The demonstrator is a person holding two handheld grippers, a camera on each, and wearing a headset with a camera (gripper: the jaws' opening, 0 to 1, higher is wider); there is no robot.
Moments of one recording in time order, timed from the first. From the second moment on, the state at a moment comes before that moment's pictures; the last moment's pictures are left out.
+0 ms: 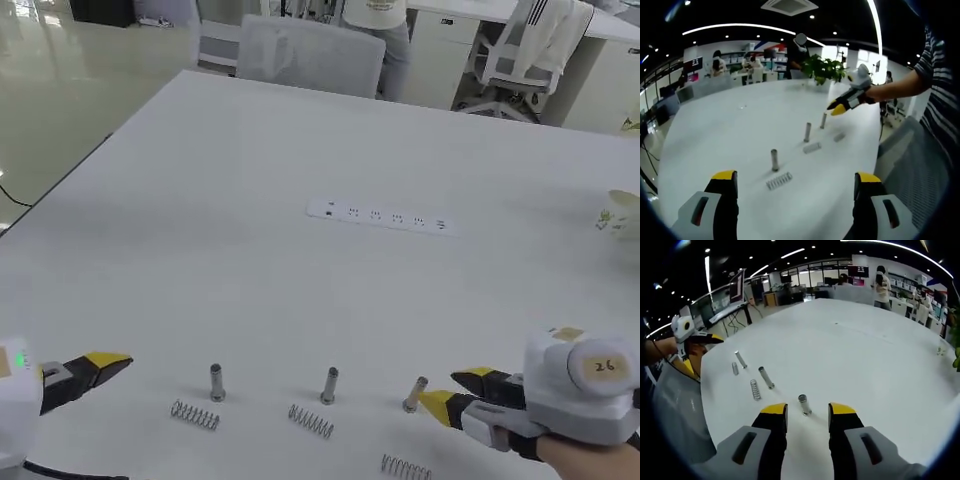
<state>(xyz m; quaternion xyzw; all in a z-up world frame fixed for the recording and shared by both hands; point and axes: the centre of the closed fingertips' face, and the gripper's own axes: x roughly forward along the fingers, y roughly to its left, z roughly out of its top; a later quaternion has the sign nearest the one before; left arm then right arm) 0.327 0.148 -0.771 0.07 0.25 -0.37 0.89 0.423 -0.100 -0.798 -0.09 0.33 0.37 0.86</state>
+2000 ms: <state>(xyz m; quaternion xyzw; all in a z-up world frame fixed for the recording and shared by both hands) 0.323 0.148 -0.772 0.06 0.25 -0.37 0.89 0.348 -0.082 -0.845 -0.40 0.34 0.56 0.64</state>
